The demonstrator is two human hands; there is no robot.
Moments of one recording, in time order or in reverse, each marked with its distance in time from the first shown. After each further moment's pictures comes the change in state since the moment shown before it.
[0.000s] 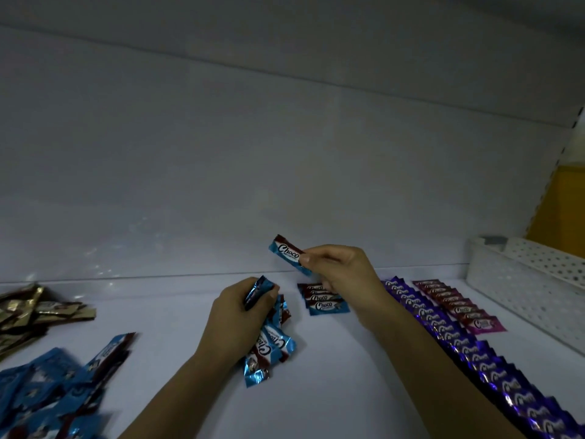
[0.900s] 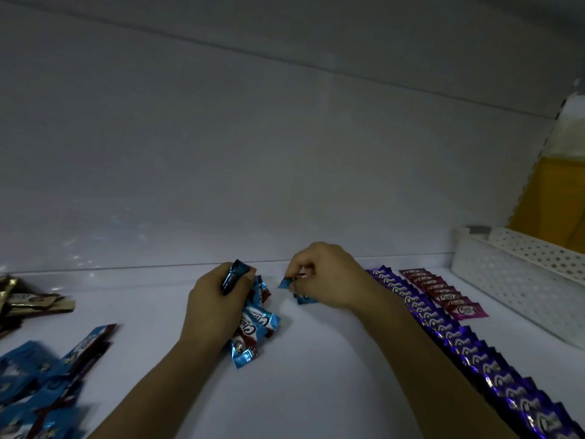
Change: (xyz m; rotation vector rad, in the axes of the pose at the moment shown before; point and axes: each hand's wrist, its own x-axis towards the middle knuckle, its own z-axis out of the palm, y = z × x) left_hand 0.003 -0.002 0.001 -0.038 0.149 -0.004; right_hand -0.005 -0.009 -0.001 -0.869 -0.172 -0.162
